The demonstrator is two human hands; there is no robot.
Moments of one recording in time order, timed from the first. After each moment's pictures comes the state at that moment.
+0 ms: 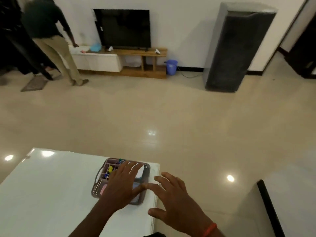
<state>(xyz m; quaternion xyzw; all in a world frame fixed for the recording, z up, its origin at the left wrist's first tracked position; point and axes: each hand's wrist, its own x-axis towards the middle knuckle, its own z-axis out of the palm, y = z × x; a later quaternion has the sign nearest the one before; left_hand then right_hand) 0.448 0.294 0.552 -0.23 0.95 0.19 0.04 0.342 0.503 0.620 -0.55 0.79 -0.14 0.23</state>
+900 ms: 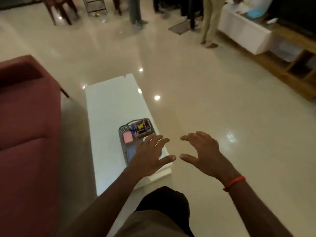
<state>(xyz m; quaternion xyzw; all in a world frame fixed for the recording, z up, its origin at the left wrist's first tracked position) 0.185 0.350 0.581 -0.63 0.74 0.22 -0.05 -0.045 0.325 0.619 -0.80 0.53 -0.07 0.26</state>
